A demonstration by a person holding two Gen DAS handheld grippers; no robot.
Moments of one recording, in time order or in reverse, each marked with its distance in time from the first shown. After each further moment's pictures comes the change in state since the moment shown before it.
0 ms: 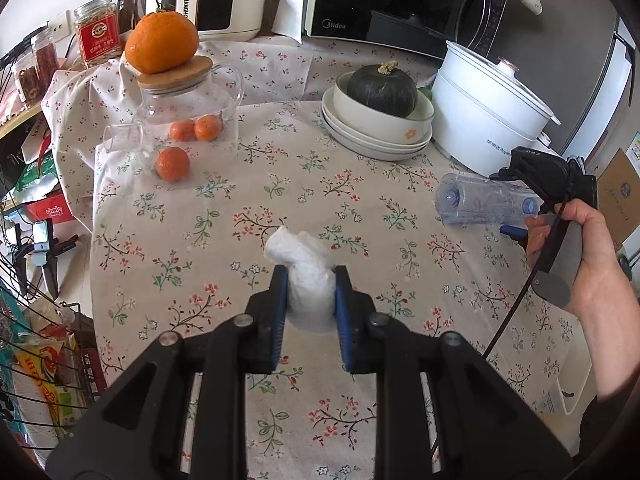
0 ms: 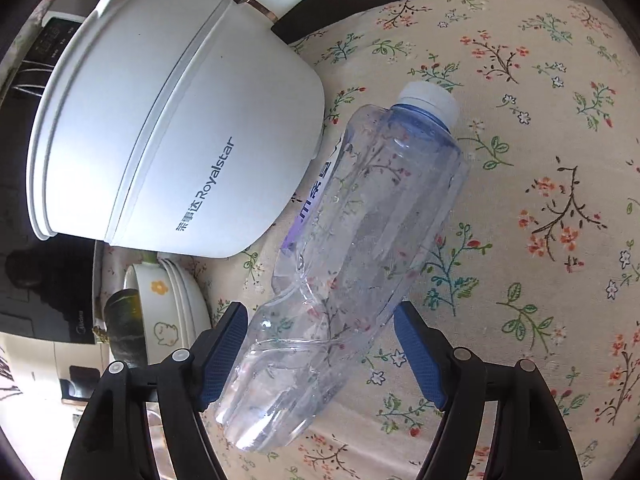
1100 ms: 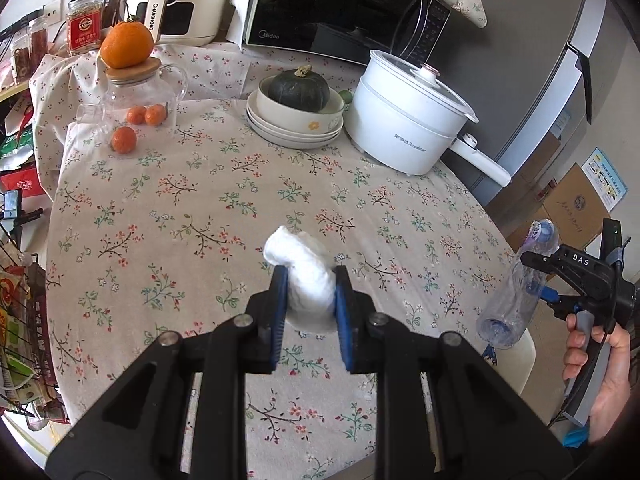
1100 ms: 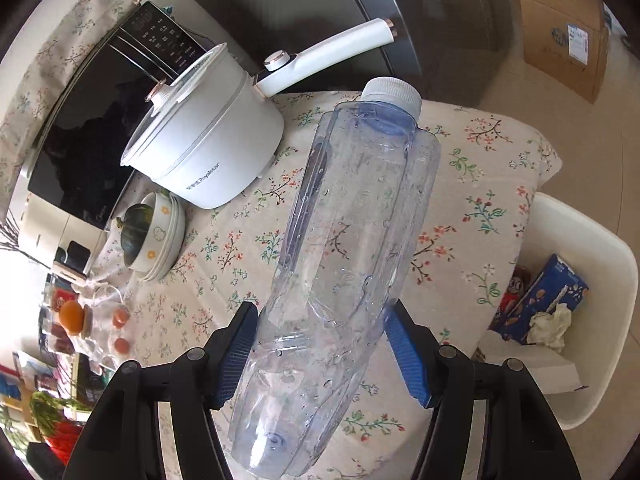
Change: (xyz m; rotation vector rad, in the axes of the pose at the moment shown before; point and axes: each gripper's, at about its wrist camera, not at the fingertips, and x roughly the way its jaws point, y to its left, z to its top) left arm -0.063 -0.076 -0.048 -0.063 -0.036 -0.167; right arm -0.212 -0.115 0.011 -0.459 -0.036 -0.061
